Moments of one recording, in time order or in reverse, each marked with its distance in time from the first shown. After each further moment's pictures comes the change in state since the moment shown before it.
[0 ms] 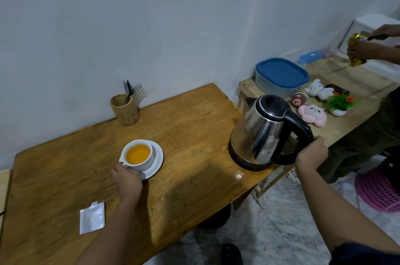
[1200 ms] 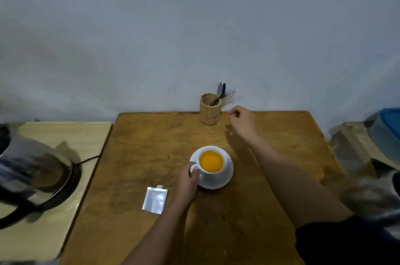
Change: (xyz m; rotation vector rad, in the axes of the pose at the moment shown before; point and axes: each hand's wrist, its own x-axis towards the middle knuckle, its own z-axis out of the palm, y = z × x) left_hand 0.028 -0.027 -0.026 -0.219 -0.228 0.072; right_hand -0.228 -0.064 0.288 -0.395 -1.171 -0.722
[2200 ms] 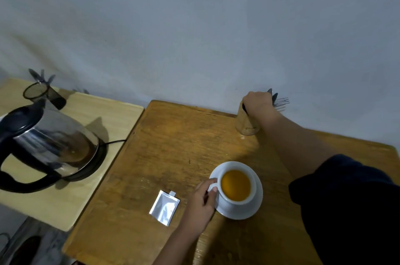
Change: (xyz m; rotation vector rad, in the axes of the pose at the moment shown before) left_hand 0.005 -0.012 0.013 -0.037 0.071 -0.033; right_hand 0.129 -0.044 0.072 -1.229 -0.456 -0.486
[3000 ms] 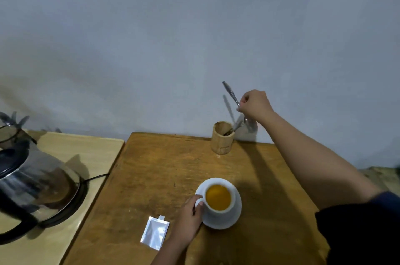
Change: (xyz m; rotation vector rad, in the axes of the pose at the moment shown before) left_hand 0.002 0.007 -0.012 0.051 -0.120 0.049; right_hand -0.078 0.064 -0.071 0.944 0.351 0.367
